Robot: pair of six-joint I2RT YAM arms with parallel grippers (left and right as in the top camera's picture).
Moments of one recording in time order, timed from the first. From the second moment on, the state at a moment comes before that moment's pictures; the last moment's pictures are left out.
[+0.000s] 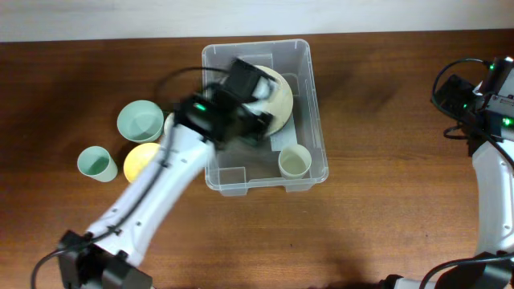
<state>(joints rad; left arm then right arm) -0.50 1.70 1.65 -0.98 0.01 -0.04 -0.37 1.50 1.32 -0.57 0.12 0.26</state>
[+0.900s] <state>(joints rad) 0.28 1.66 1.43 -0.96 -0.08 -0.31 -0.37 1.50 1.32 -0.57 0.12 0.26</state>
